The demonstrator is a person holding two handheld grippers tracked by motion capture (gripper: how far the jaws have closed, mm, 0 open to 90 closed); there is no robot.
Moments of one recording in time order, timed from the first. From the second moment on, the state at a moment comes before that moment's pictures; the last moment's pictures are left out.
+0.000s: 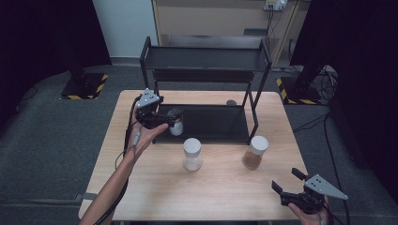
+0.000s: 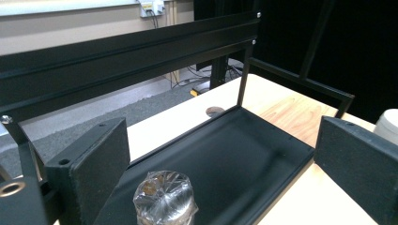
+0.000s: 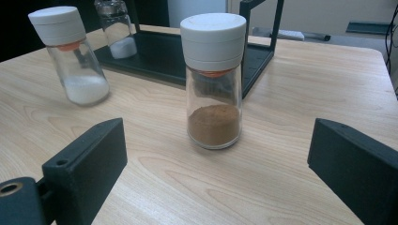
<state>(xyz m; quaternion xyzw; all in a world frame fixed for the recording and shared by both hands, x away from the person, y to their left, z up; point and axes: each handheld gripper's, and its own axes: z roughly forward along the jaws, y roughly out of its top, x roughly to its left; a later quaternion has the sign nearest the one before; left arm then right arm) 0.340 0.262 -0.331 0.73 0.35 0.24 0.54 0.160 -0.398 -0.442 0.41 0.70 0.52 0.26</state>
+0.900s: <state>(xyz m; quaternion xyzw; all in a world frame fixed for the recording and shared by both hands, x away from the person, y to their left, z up) 0.274 0.301 -0.336 0.73 0.30 0.22 0.58 0.160 -0.397 -0.442 0.41 0.70 0.52 0.26</state>
